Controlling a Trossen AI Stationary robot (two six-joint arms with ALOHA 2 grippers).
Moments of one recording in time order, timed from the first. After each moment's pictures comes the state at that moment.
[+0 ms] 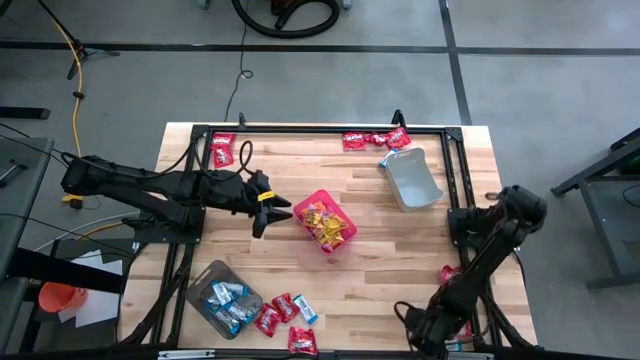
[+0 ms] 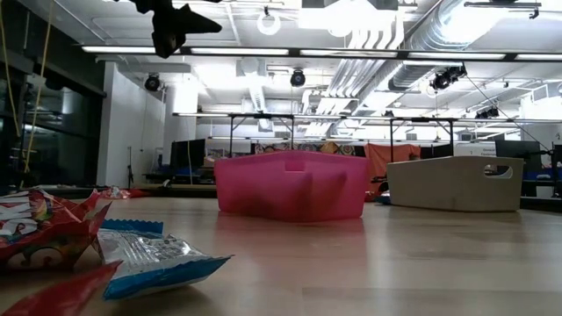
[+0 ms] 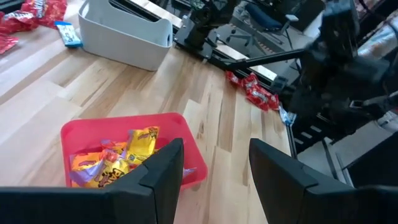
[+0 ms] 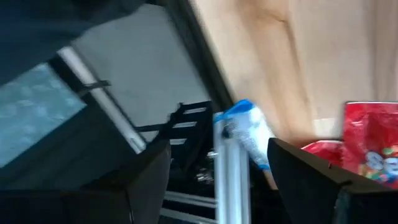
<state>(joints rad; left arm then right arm) -0.10 1.02 0.78 -0.15 -0.08 -0.52 0.95 1.74 1.07 -0.53 -0.46 1.40</state>
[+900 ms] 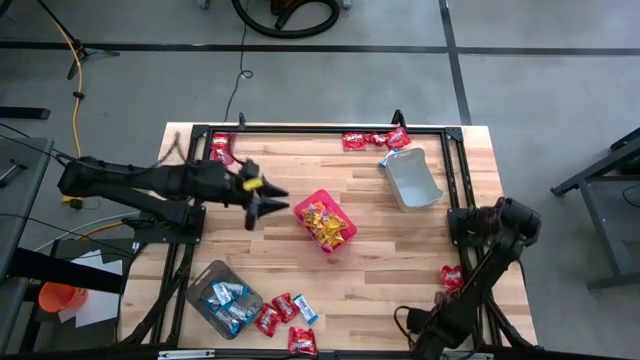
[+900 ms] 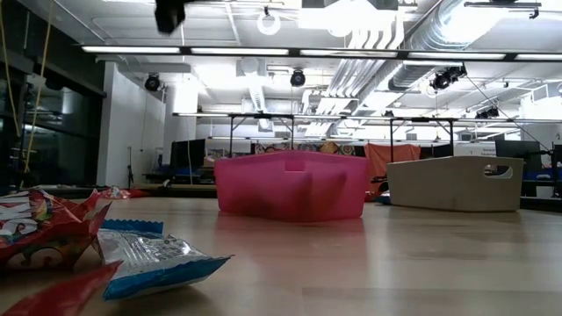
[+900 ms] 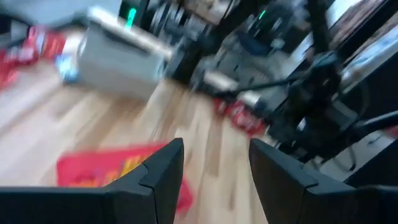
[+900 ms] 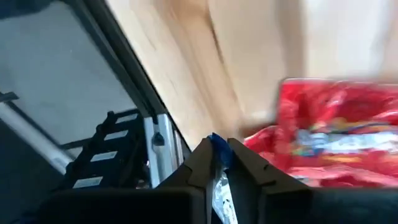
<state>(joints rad) -0.09 0.96 0.85 -0.15 -0.08 -0.50 0.98 1.86 1.27 -0.92 -0.35 1.30</state>
